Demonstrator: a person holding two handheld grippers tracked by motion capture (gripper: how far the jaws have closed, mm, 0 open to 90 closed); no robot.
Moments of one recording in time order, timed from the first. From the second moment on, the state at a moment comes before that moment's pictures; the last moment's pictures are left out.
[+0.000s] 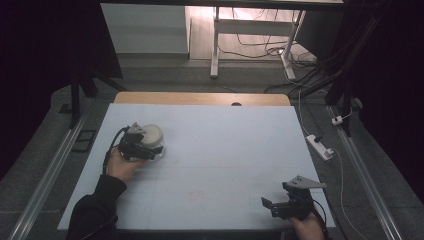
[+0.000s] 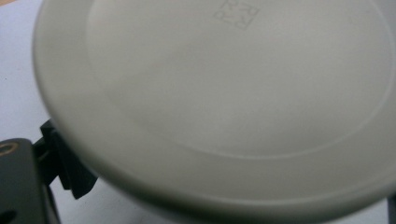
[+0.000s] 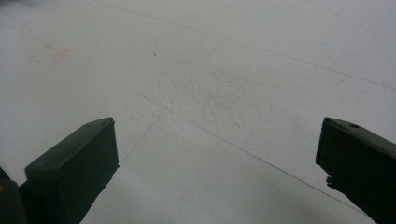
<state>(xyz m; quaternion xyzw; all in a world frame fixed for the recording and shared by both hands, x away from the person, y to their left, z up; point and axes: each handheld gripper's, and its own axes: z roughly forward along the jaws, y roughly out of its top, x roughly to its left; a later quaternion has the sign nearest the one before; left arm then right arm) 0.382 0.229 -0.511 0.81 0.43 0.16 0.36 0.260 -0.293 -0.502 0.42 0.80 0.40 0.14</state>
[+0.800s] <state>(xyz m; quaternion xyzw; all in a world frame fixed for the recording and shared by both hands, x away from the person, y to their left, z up) 0.364 0.196 -0.488 0.83 0.37 0.14 0.38 0.259 -0.293 -0.501 0.42 0.80 0.40 0.14</state>
